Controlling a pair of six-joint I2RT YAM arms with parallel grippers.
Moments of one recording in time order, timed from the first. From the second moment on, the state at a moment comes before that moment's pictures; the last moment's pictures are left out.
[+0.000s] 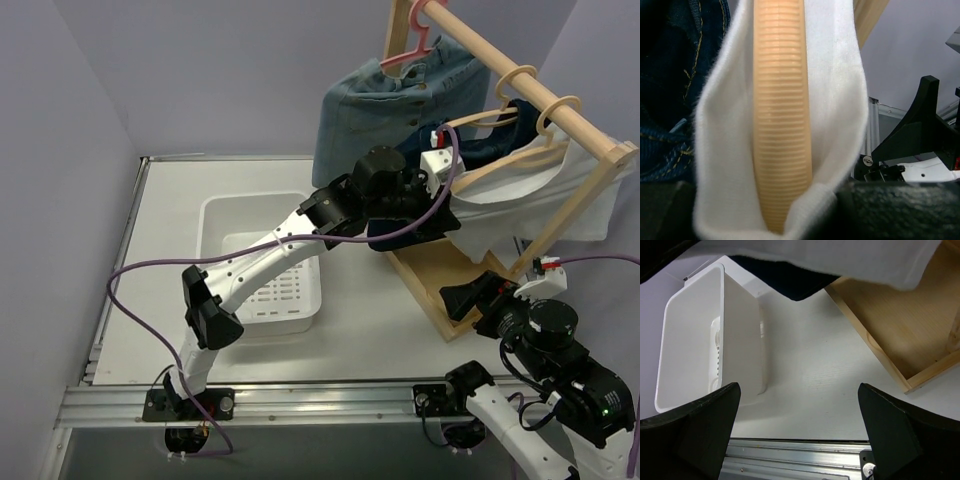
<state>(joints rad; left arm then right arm) -1.05 2.07 2.31 -0.41 0.39 -0.15 0.42 0.41 1.09 -1.11 0.17 0.70</state>
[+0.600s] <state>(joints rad) -0.95 1.72 1.92 -0.18 0.38 -0.30 0.42 0.42 1.09 -1.11 0.18 0.68</state>
